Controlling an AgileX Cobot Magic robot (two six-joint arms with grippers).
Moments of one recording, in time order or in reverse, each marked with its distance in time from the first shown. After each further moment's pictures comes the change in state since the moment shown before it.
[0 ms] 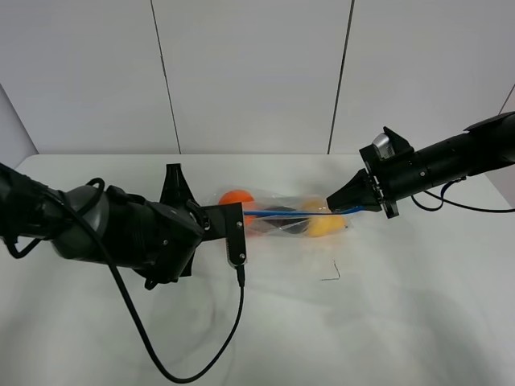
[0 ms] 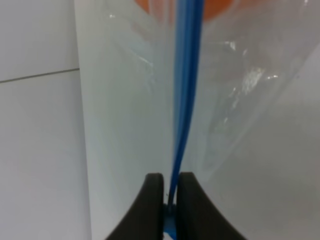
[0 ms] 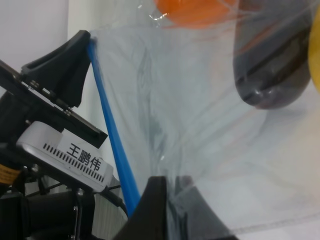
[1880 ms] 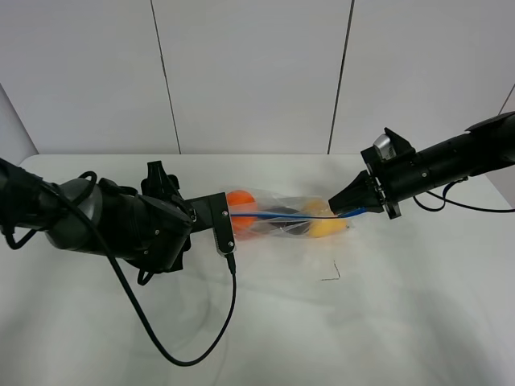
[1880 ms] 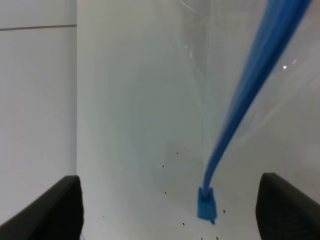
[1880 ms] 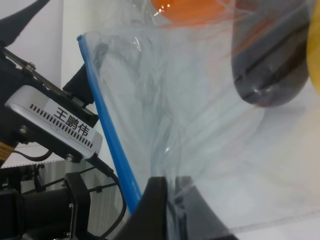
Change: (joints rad) left arm 0.050 0.000 0.005 -0.016 0.017 -0.055; right arm -0.002 0.000 0.000 -0.014 0.000 0.000
